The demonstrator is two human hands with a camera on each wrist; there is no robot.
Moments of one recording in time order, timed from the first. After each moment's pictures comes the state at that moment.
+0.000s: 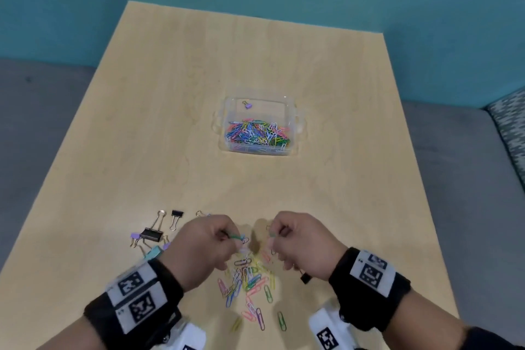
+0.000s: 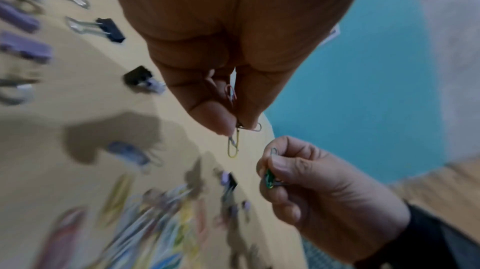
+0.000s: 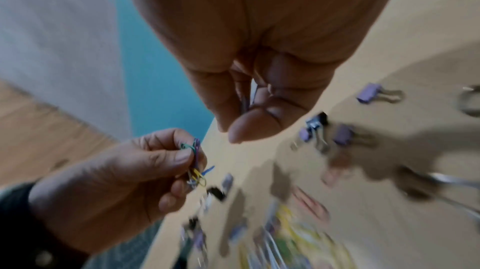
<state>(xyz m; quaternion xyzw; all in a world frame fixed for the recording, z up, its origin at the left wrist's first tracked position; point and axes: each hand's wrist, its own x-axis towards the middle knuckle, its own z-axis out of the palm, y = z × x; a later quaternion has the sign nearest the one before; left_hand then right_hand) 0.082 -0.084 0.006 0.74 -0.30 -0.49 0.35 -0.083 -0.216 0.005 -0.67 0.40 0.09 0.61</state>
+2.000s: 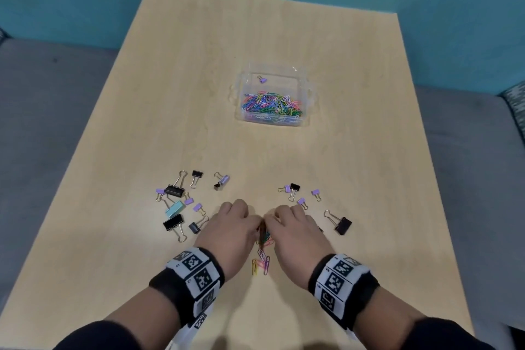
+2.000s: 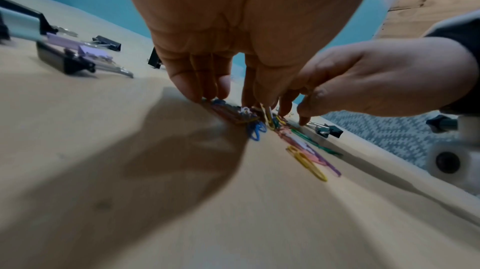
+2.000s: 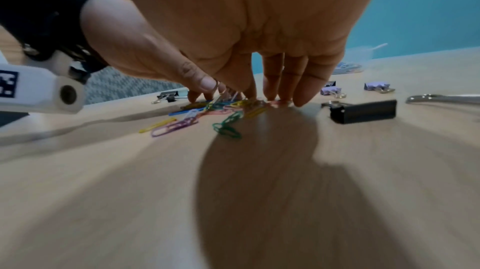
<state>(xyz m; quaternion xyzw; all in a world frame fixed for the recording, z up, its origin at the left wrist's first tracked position) 0.031 -0.039 -0.040 0.78 -0.58 -0.22 0.06 -0.110 -0.137 -0.026 -0.95 0.23 0.15 0.17</state>
